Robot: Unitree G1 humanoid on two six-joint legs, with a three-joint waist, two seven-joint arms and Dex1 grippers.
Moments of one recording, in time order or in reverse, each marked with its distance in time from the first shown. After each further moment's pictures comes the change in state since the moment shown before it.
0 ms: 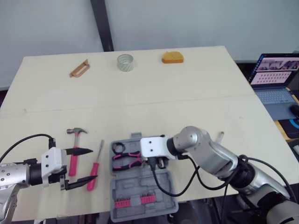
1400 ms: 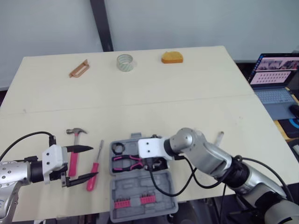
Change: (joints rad) left arm -0.024 0.000 -0.010 0.010 0.006 -0.005 0.014; right arm -0.001 0.029 0.026 0.058 -0.005 -0.033 -0.034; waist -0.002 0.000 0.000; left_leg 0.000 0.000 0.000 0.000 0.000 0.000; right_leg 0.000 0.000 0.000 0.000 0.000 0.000
